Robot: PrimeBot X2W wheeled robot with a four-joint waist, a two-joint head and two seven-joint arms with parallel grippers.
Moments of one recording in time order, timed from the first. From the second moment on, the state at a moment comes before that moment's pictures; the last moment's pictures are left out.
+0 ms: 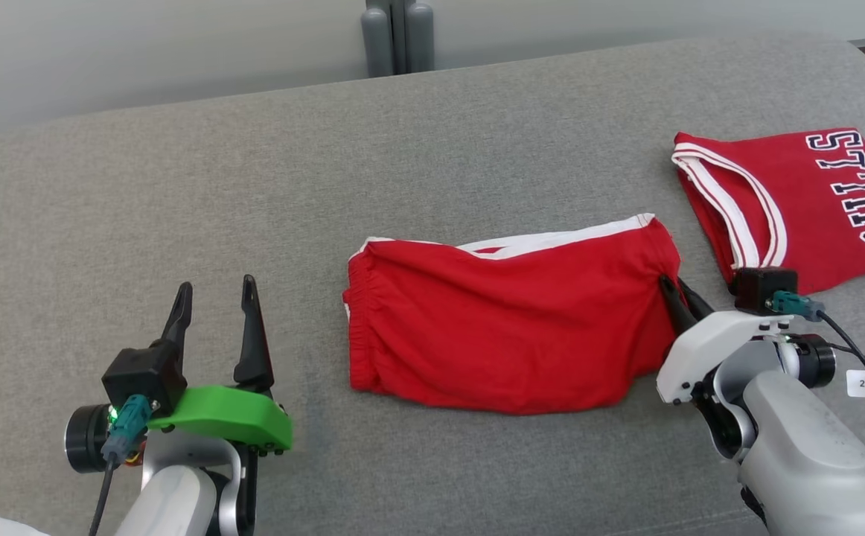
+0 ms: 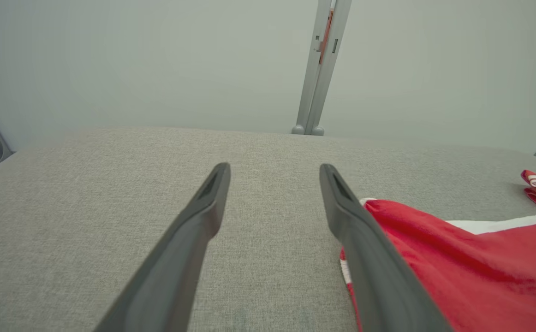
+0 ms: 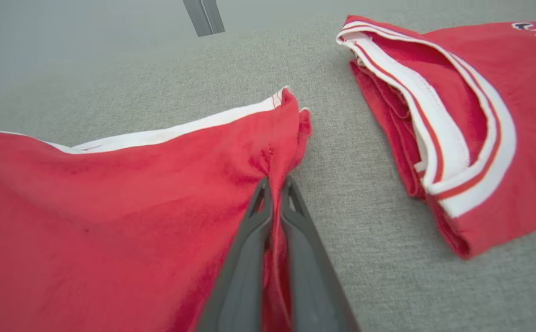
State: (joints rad) left arm -0.20 0.24 -0.38 0.10 -0.48 0.30 -0.16; right arm -0.50 -0.22 0.31 0.80 0.52 0.13 -0.15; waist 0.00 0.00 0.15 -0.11
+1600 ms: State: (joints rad) left arm -0.19 0.20 -0.41 0.17 -0.51 0.29 -0.21; right arm -0.54 -0.07 0.57 0.57 0.54 0.13 -0.09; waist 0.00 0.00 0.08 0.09
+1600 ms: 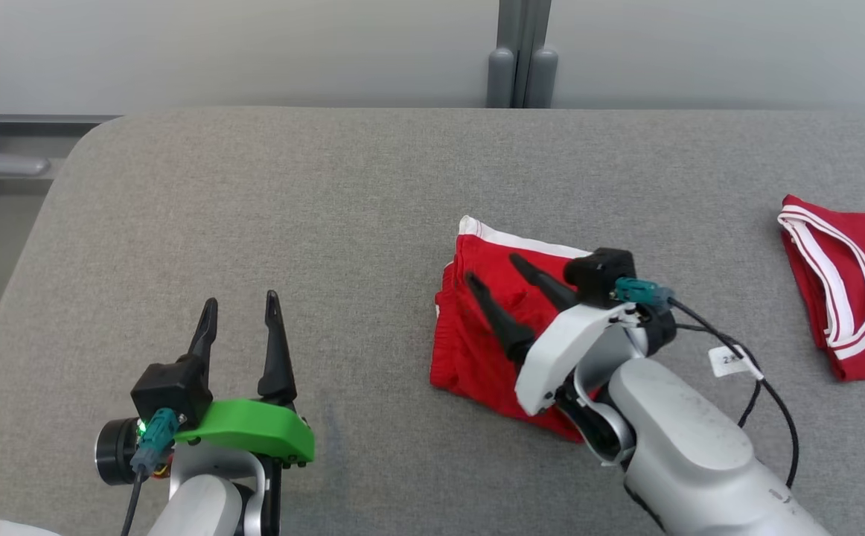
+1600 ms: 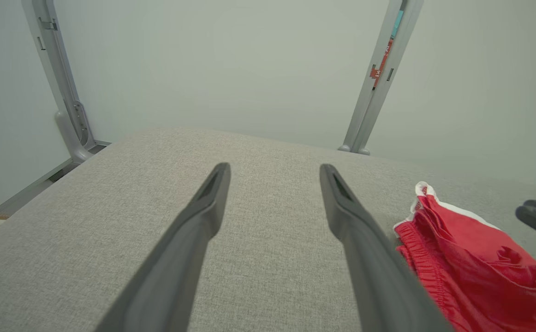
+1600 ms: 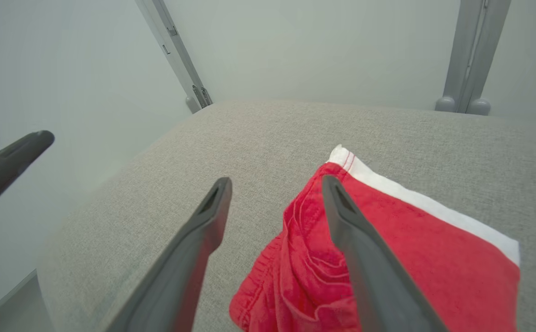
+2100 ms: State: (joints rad) left arm -0.19 0.21 -0.43 0.14 -0.51 0.29 -0.20; right arm -0.56 -0.26 0.55 0.62 0.43 0.13 -0.03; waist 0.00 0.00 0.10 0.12
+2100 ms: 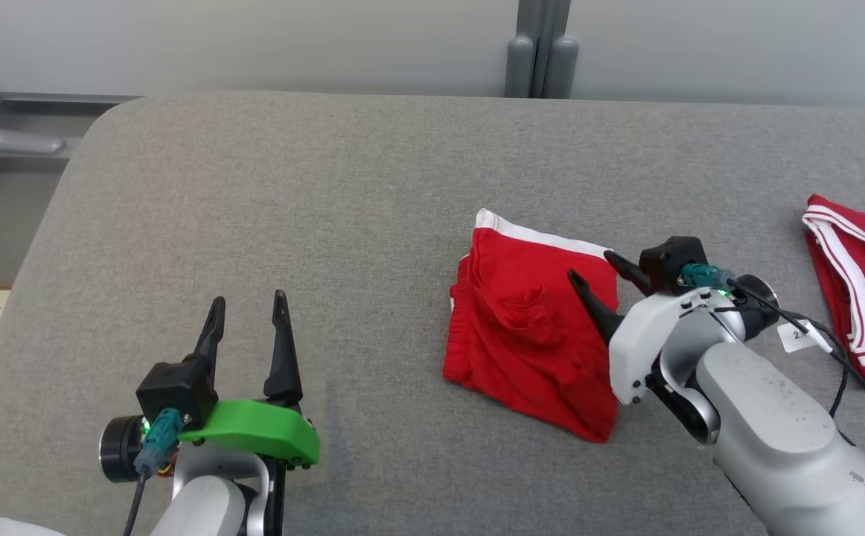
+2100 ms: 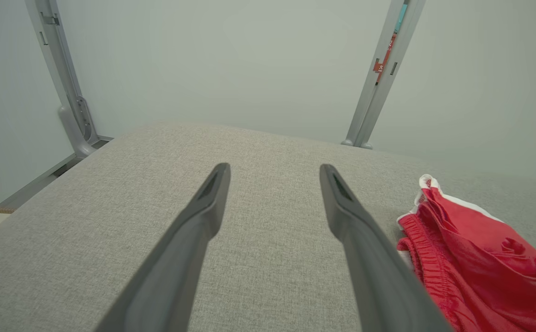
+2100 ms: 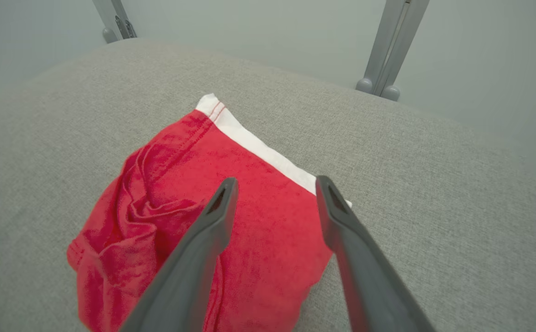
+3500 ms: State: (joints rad) left arm -0.23 0.23 -0.41 0.15 -0.52 0.31 -0.22; right arm -0.71 -0.22 1.24 0.71 0.78 0.13 -0.16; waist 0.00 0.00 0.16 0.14
